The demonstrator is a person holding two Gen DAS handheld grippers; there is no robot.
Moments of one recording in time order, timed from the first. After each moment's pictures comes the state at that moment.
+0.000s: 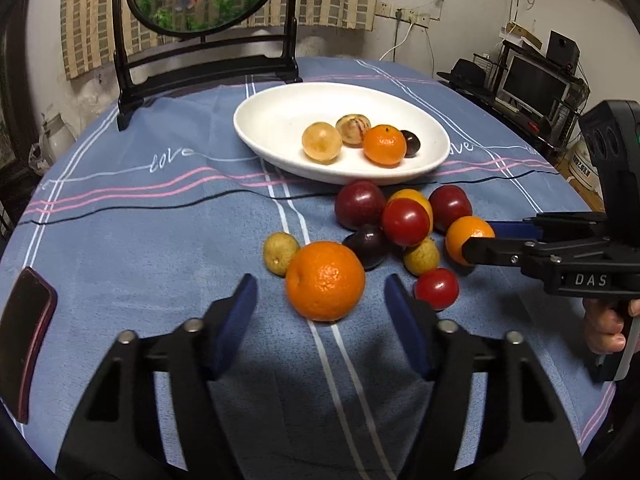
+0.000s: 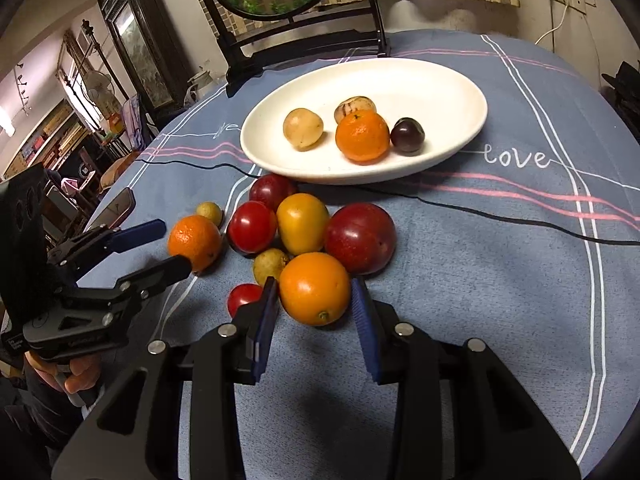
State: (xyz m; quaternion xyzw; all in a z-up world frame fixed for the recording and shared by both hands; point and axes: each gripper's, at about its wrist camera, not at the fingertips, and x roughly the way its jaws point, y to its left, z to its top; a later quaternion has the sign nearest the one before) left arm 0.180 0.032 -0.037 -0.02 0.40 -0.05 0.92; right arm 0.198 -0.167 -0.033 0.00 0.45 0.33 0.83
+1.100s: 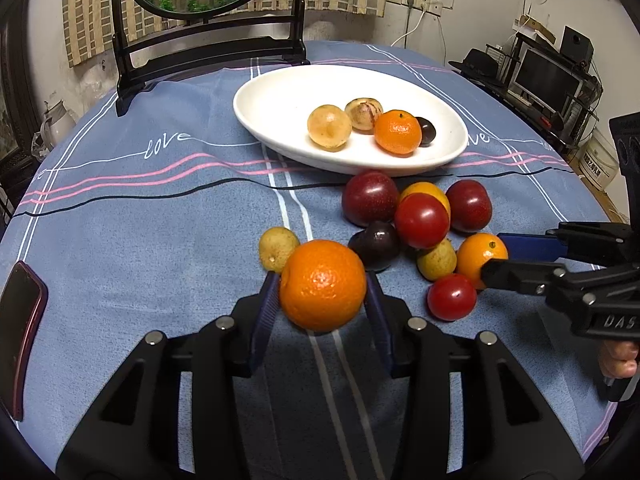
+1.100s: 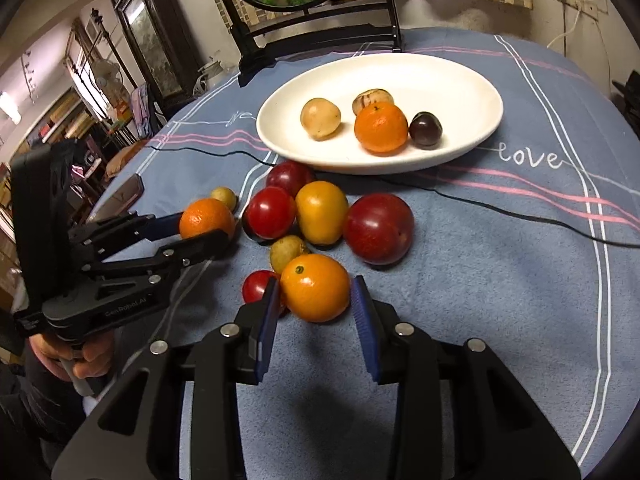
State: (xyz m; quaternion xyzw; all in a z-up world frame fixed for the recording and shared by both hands) left arm 0.197 0.026 -0.048 -0.02 0.42 -0.04 0.91; right arm 0.191 -0.157 -0.035 -0.02 0.45 0.34 0.82
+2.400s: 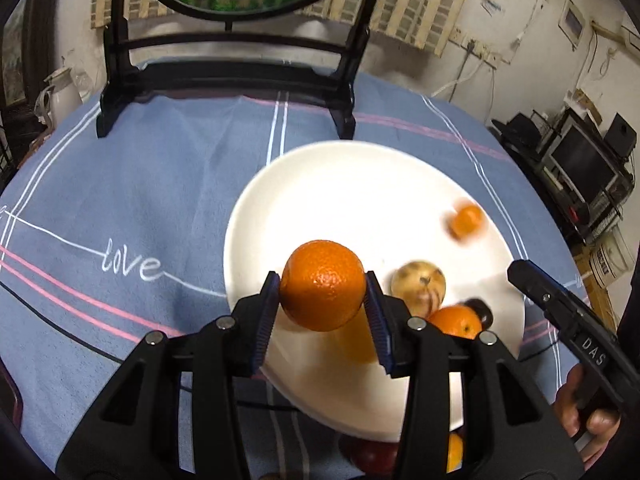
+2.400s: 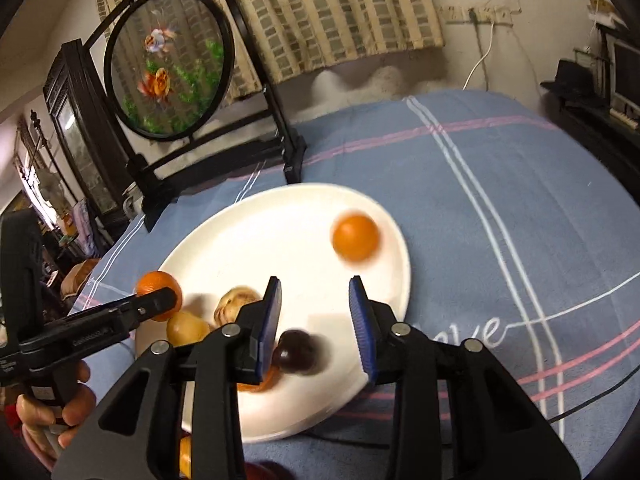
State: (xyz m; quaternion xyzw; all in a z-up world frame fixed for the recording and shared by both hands) left arm 0.352 0.055 -0.023 -0.12 0.41 0.01 0.90; right arm 0.329 -0.186 -0.014 0.10 0.36 0.22 0.90
